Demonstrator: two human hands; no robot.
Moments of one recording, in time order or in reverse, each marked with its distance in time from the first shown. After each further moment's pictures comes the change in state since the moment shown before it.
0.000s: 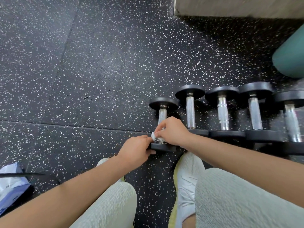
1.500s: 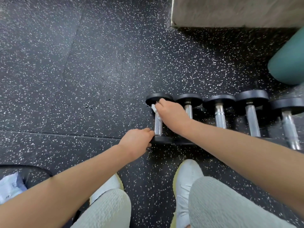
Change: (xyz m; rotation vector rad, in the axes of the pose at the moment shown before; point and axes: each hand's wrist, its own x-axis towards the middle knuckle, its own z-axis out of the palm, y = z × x) left_hand 0.041 0.010 -0.050 0.386 -0.142 0.064; right_hand 0.064 0.001 -0.042 -0.736 0.369 -0.586
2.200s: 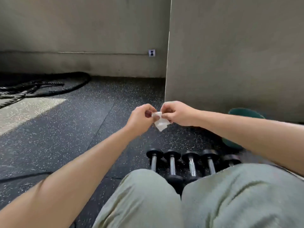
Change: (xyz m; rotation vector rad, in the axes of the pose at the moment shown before) left_hand -0.202 0.063 -0.301 -0.923 0.887 -0.049; right_hand -0.093 -0.078 -0.409 0.519 0.094 0.044
